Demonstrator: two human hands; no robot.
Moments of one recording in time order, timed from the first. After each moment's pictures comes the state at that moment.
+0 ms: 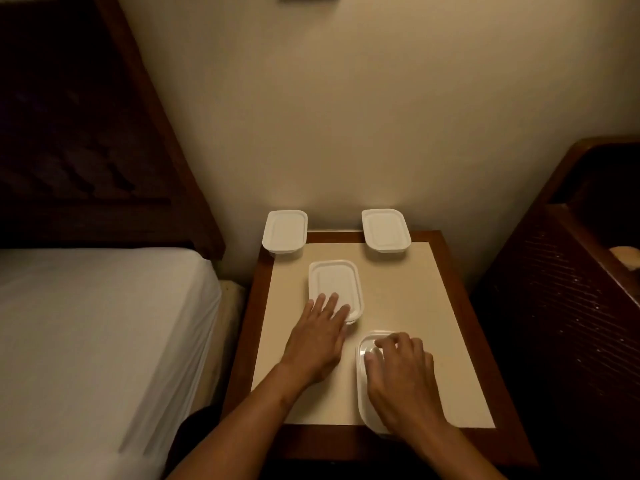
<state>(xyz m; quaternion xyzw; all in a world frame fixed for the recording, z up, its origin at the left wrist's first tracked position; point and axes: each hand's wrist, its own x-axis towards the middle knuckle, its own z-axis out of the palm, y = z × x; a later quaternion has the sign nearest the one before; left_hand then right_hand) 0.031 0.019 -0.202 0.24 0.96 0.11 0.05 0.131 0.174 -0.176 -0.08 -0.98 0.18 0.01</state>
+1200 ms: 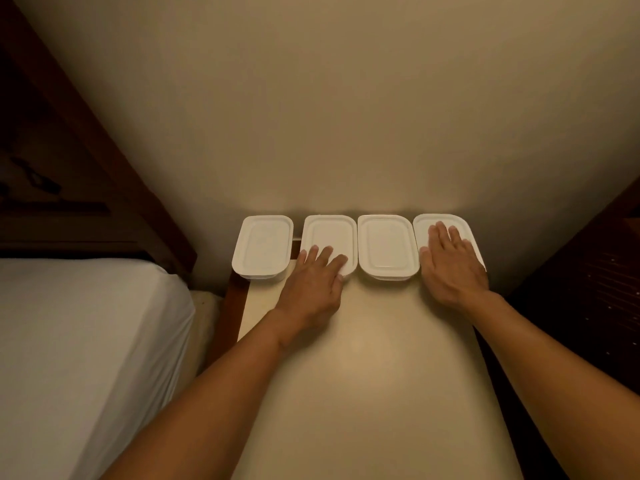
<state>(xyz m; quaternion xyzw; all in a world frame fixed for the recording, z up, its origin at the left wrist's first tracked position) -0.152 0.061 -0.211 0.22 0.96 0.17 0.03 -0.145 0.339 -0.217 -0.09 -0.99 0.11 -0.03</state>
